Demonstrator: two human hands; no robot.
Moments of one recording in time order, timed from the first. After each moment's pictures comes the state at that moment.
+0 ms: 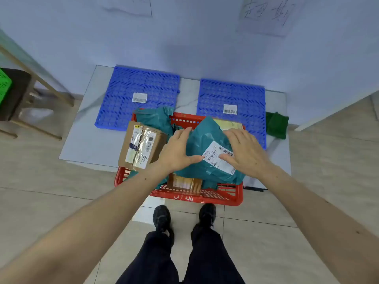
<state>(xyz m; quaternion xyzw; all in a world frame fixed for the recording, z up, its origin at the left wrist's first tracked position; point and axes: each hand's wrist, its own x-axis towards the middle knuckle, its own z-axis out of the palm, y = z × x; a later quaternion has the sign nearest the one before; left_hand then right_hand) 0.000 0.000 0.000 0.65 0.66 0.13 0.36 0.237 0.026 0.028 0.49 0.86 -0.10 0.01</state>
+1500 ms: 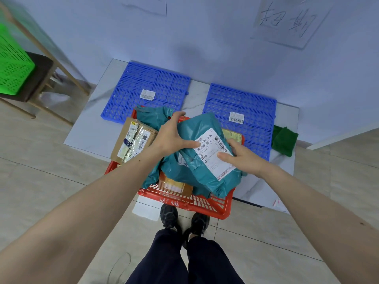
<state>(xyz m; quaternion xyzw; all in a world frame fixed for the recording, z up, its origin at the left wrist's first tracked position) 0.015 0.042 0.027 0.52 0.70 0.26 0.40 0.265 0.079 0.015 0.49 0.62 -0.61 -0.02</state>
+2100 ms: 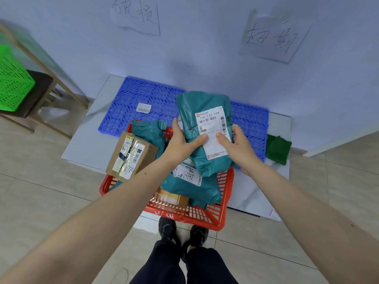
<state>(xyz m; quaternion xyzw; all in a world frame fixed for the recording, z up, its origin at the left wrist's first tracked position) 0.064 0.057 0.048 0.38 0.63 0.43 0.52 0.243 0.103 0.046 0.56 0.51 -0.59 -0.27</state>
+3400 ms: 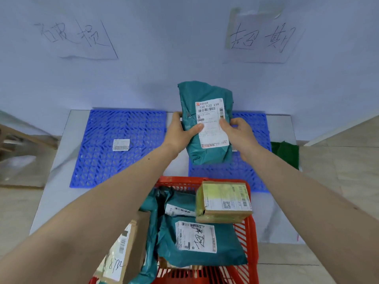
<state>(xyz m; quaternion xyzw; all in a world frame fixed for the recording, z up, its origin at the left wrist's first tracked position) 0.028 0.288 -0.025 0.42 0.63 0.37 0.54 0.207 0.294 -0.018 0.69 0.41 -0.51 -0.32</state>
